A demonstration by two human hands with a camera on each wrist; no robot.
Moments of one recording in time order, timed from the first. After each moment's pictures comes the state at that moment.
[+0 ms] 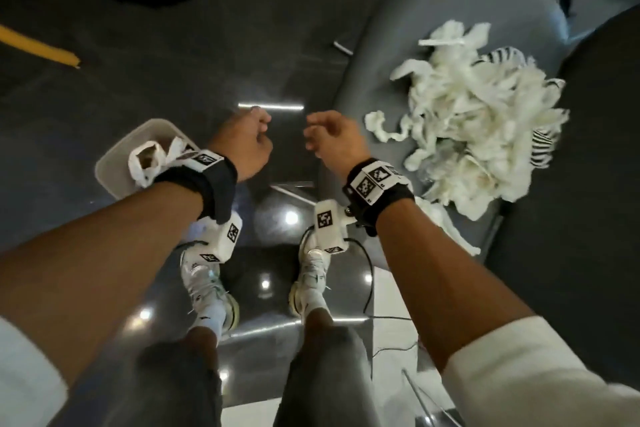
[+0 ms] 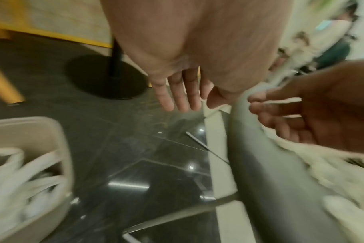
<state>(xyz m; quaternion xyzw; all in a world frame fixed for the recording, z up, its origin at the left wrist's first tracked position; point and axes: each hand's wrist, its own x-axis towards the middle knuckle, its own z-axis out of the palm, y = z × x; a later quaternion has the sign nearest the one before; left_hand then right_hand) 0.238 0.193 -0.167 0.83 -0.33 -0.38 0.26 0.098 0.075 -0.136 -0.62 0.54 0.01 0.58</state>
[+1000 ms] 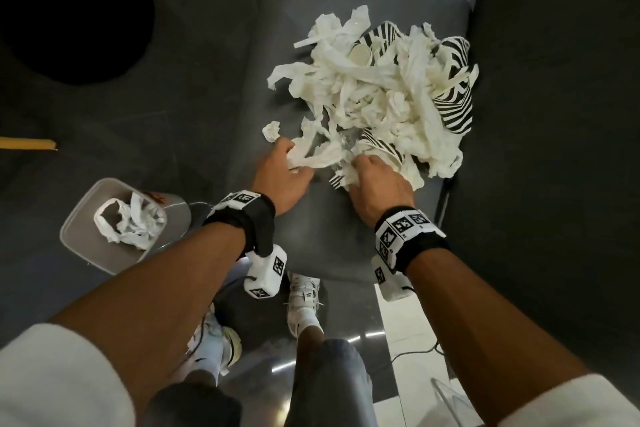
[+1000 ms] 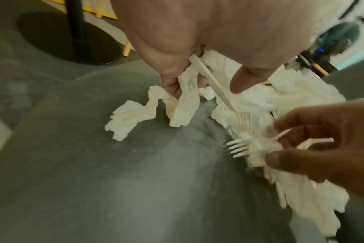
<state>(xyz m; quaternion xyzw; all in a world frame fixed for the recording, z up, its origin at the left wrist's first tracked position) 0.039 0.067 -0.113 0.81 -0.32 -0.43 0.26 -0.129 -0.004 -0.101 -0.82 0.50 0.17 0.22</state>
